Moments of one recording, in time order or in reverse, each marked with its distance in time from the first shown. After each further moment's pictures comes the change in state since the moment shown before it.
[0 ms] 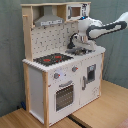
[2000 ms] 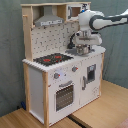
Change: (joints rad) arm 0.047 0.071 0.106 0.087 0.076 -0.323 0.002
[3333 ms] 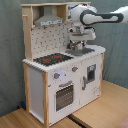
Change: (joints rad) arm -0.008 -0.227 -0.023 0.324 0.113 -0.169 -0.120
